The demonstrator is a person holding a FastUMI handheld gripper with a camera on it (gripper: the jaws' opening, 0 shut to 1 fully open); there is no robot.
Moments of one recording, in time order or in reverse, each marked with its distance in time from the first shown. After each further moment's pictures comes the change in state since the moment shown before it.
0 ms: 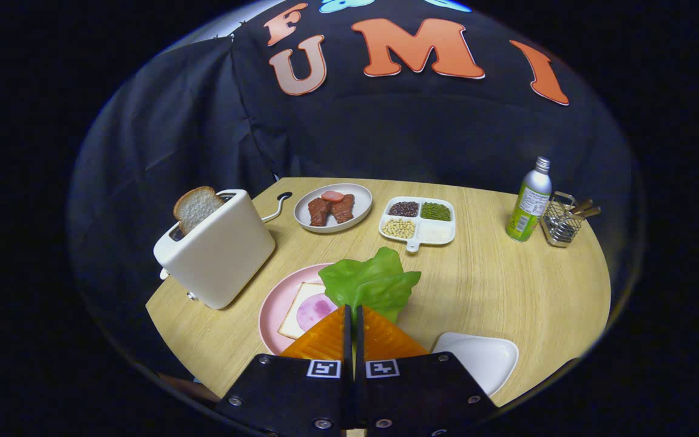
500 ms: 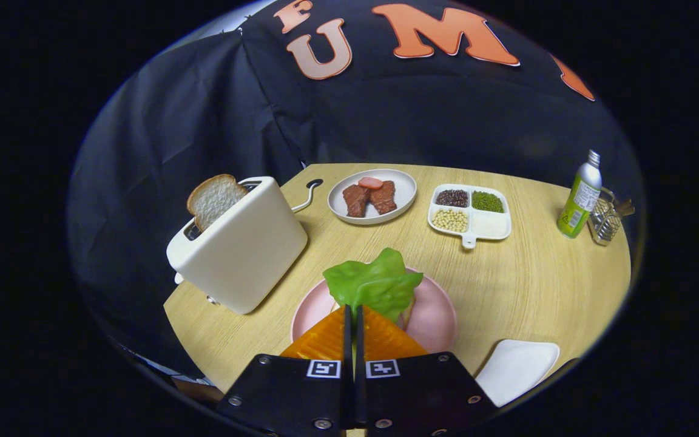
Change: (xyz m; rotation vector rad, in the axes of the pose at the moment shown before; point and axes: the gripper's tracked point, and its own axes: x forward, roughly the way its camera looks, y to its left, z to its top) arm 0.043 0.049 -0.011 0.013 0.085 0.132
